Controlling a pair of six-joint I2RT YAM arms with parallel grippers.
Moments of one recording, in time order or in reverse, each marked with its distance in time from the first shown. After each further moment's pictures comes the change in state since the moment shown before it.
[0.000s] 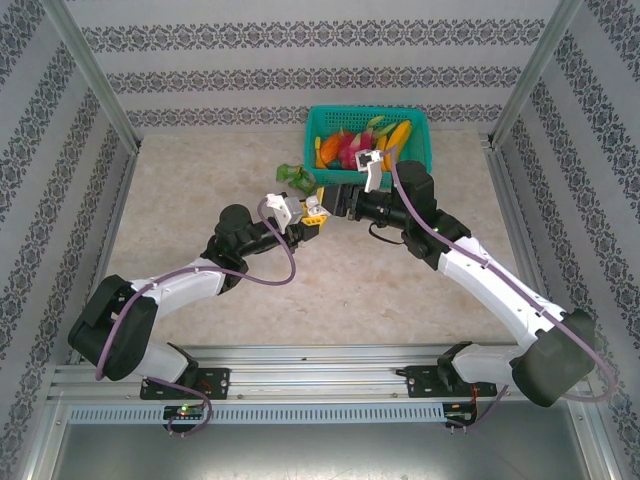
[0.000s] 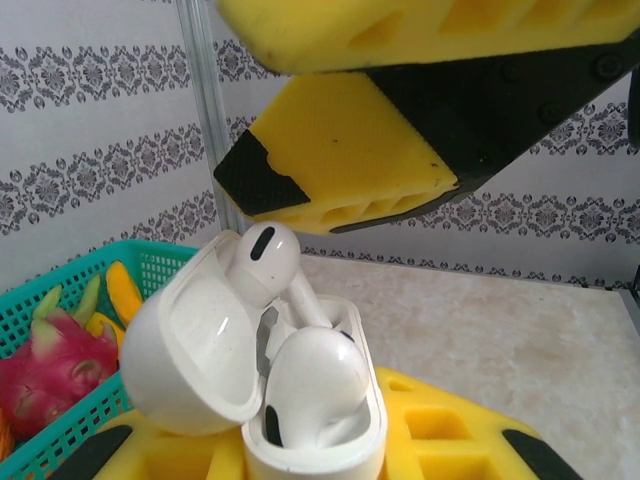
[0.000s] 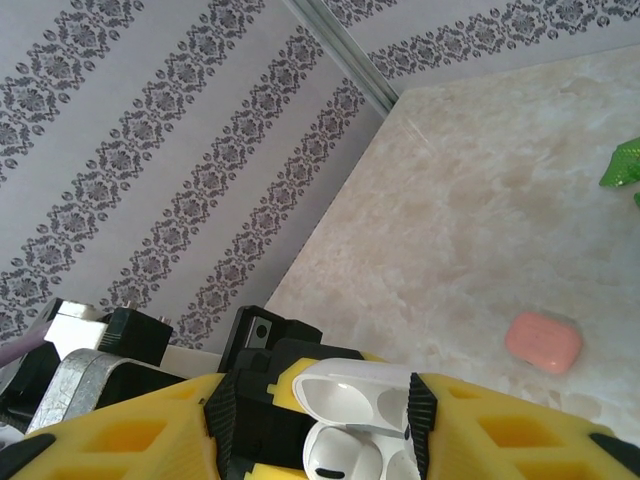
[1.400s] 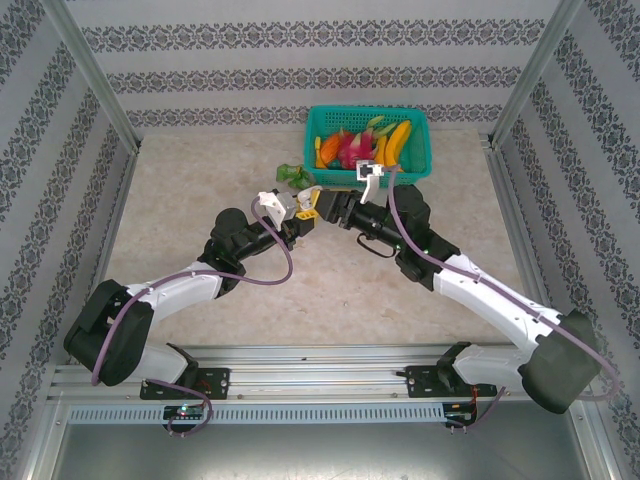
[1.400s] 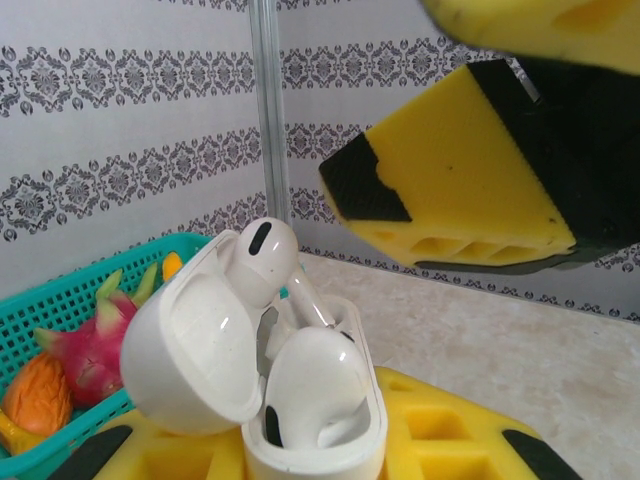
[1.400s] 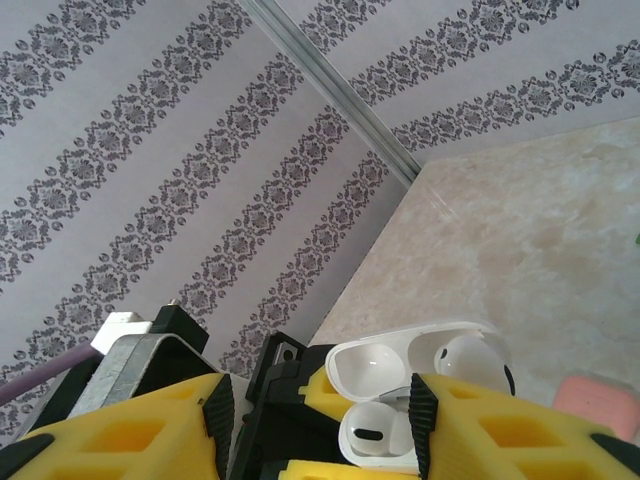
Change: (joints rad) left arm 0.000 -0.033 -0.032 0.029 -0.127 -0.053; right arm 0.100 -0.057 -0.173 0.317 0.187 0.107
